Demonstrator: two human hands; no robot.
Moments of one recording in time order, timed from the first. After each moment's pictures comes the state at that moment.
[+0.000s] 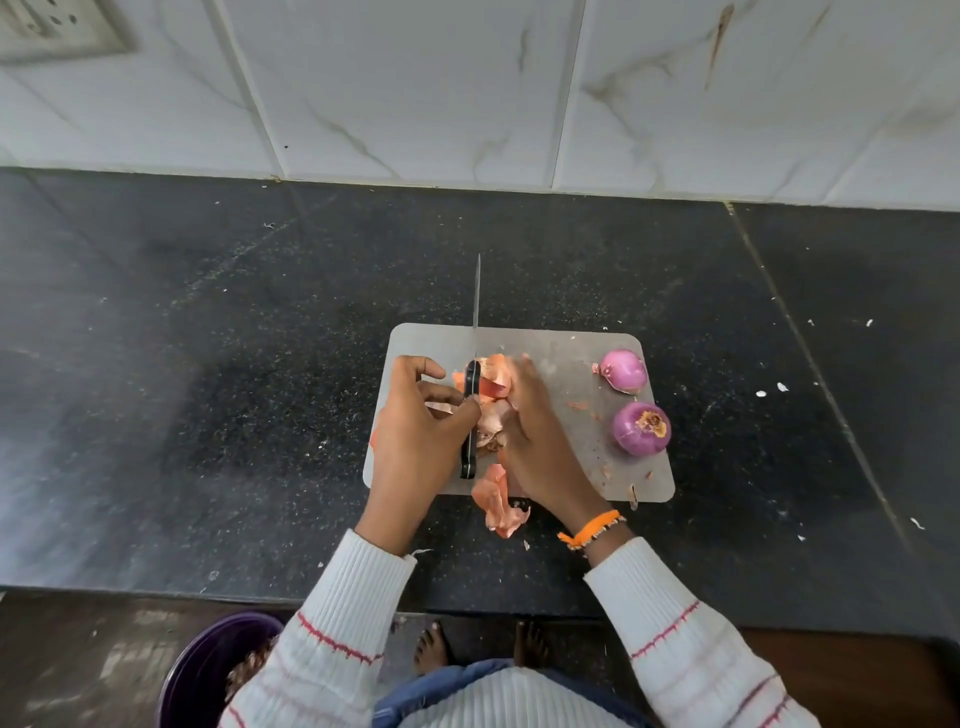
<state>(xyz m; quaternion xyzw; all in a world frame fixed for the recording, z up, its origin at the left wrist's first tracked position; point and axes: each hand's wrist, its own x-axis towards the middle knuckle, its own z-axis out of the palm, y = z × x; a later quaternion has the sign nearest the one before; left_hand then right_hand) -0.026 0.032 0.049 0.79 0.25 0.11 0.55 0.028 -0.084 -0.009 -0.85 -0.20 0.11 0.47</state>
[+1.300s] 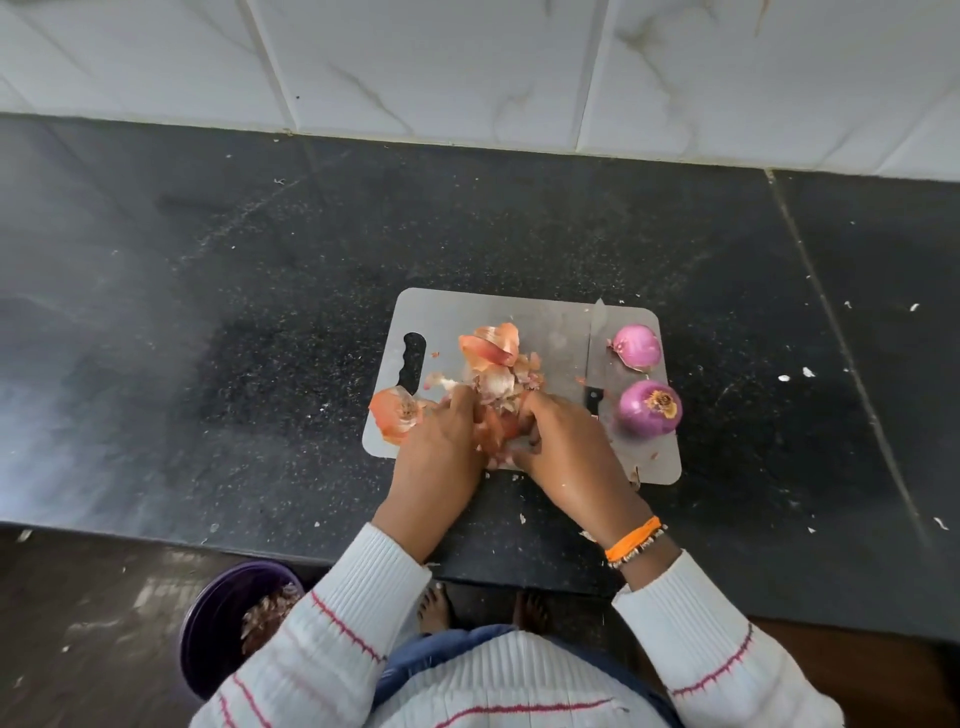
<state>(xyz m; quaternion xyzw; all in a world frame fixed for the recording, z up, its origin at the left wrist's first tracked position) -0.034 0.015 0.008 0.95 0.14 -0.02 0.27 0.014 -0.113 0.006 -0.93 -0.26 0.08 0.25</state>
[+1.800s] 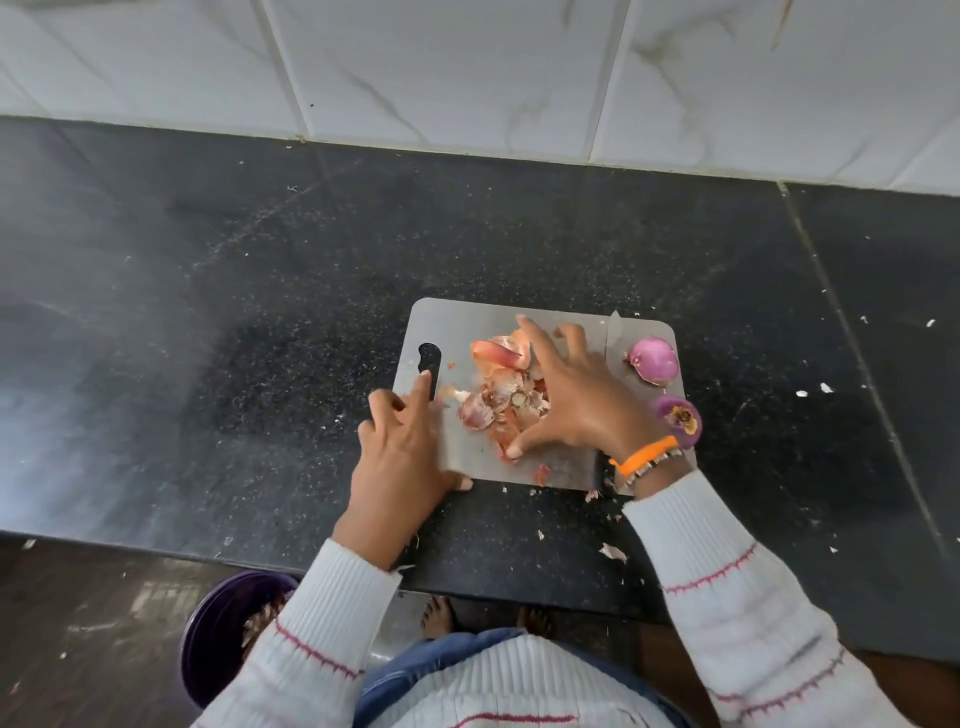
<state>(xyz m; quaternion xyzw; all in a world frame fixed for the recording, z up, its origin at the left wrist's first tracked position) -0.049 0.058 0.007 0.94 0.21 -0.08 0.24 0.066 -0.090 0.045 -0.93 -0.28 0.21 0.10</state>
